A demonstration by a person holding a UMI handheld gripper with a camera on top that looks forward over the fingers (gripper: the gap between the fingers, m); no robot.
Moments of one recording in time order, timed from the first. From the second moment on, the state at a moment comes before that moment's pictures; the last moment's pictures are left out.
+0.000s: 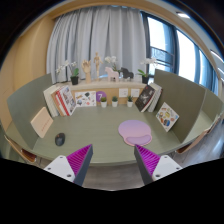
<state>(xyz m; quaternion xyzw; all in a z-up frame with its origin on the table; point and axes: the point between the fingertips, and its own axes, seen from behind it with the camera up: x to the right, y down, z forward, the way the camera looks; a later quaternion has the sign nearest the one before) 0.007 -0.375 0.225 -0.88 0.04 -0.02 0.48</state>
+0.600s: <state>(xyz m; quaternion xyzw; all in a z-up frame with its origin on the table) -0.281 -0.282 0.016 -0.93 -0.06 0.07 0.37</state>
